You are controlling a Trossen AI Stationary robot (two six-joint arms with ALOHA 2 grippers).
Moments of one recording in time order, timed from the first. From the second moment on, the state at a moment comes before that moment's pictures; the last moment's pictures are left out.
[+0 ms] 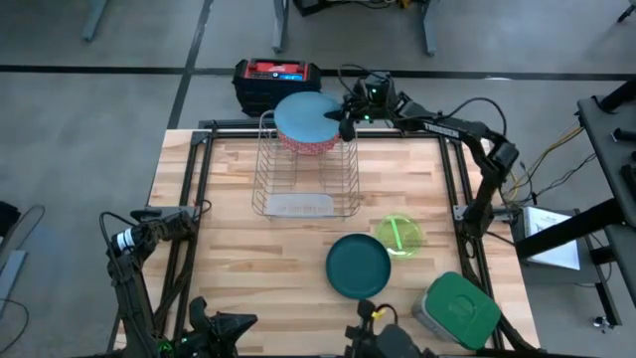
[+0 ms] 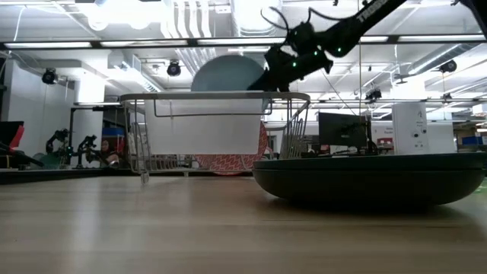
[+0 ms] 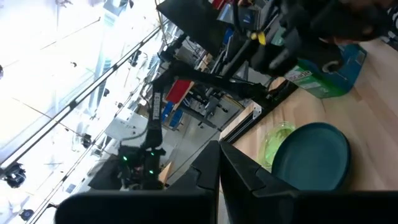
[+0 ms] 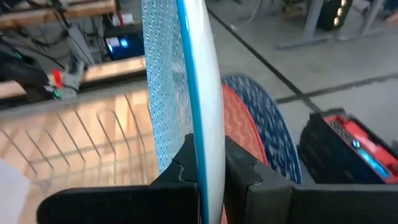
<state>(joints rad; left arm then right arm) -1.16 1.99 1.90 -1.57 -1.56 -0.71 -0.70 1.80 1.38 0.04 -0.45 -0.12</state>
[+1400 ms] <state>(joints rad) -1.16 1.98 1.90 -1.57 -1.56 -0.77 -0.69 1.89 1.38 -0.03 -0.34 -0.23</state>
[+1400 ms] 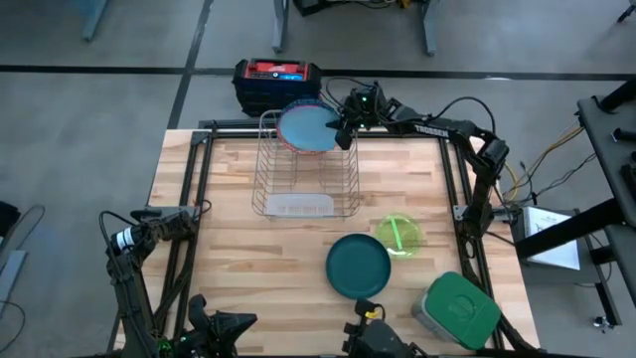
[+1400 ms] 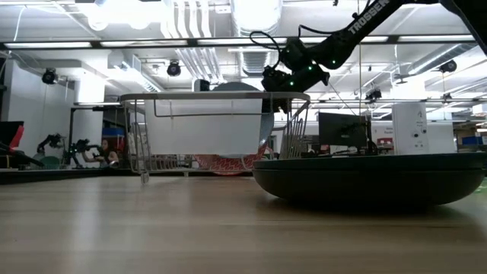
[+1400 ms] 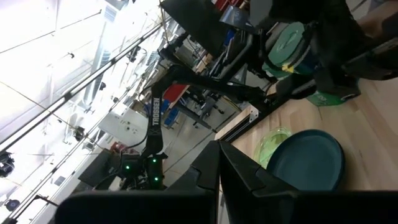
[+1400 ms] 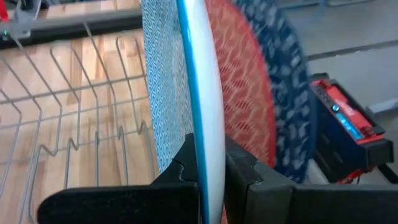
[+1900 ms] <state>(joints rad) -1.16 1.98 1.90 -1.57 -1.56 -0.79 -0.68 1.93 1.37 -0.08 -0.35 -0.23</state>
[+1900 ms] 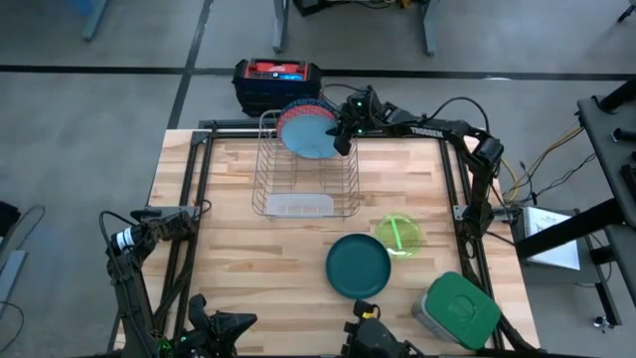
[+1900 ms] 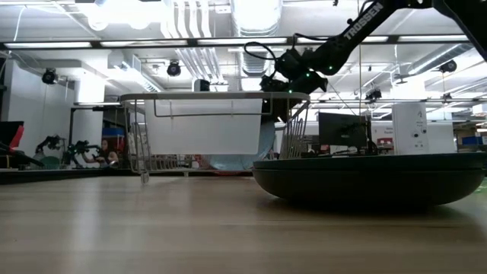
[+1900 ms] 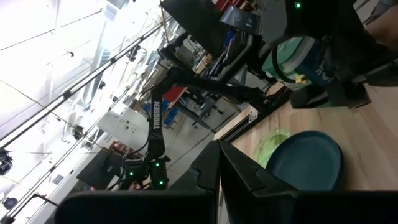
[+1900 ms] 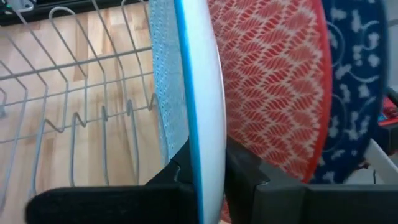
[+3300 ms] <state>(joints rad) -0.82 1.70 1.57 -1.51 -1.30 -1.03 -0.56 1.41 1.31 -0.64 -0.32 -0.25</state>
